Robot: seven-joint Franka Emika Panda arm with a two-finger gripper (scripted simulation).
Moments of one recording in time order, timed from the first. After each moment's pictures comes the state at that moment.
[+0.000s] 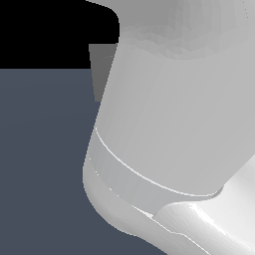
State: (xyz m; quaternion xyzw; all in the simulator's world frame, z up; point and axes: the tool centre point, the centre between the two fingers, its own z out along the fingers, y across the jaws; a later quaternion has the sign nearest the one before) arm -0.113 -0.115 0.195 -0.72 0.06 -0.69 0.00
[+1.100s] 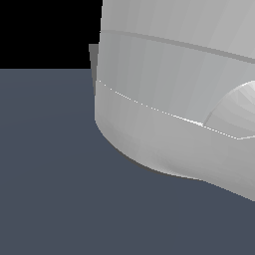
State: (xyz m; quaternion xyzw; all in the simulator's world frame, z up) arm -0.113 -0.136 0.283 -0.68 0.06 -0.73 0.00
